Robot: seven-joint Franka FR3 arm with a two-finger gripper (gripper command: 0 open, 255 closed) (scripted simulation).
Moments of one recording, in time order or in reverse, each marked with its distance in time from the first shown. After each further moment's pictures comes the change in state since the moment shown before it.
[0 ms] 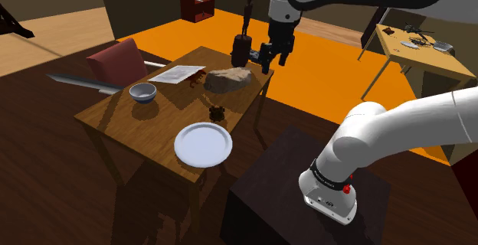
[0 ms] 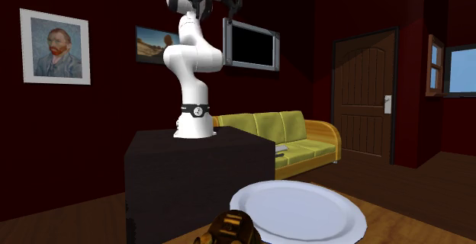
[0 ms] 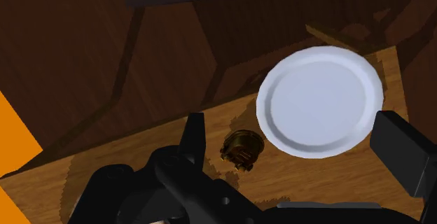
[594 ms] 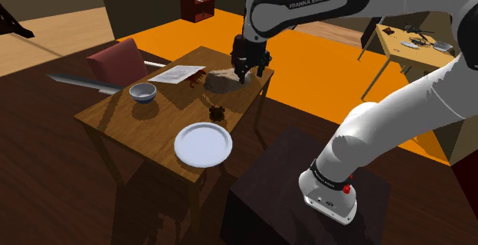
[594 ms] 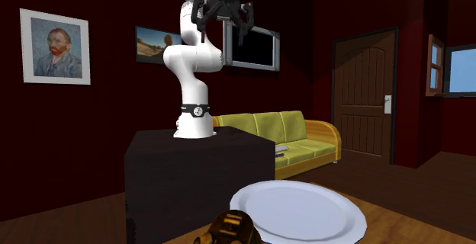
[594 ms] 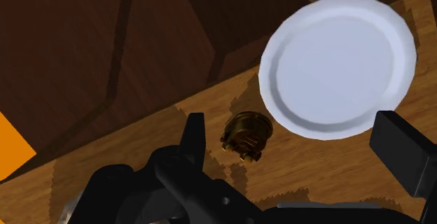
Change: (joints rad) arm -0.028 0.285 0.011 -0.007 0.006 0.306 0.081
